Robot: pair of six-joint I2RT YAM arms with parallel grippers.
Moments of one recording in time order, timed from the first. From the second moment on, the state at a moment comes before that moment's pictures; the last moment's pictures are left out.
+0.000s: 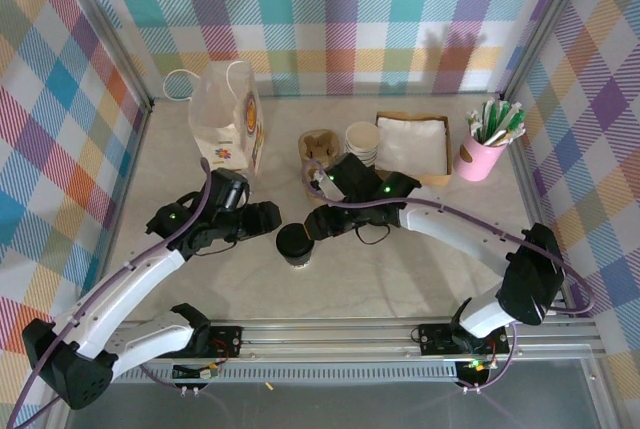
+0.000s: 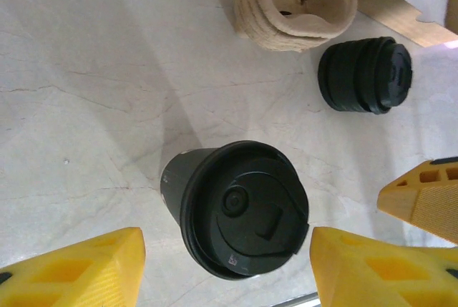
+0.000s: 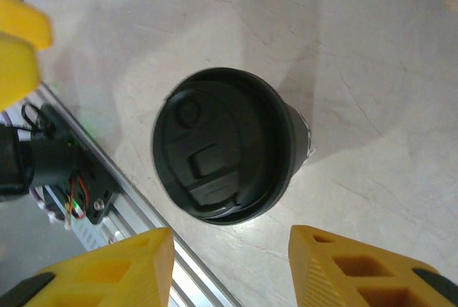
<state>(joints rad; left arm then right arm) -0.58 1.01 0.97 -0.88 0.09 -0.78 0.89 1.50 1.23 -0.71 -0.32 0.47</state>
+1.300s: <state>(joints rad) -0.58 1.03 0.78 -0.82 0.16 -0.81 0.84 1.66 1.16 -0.52 -0.41 0.72</state>
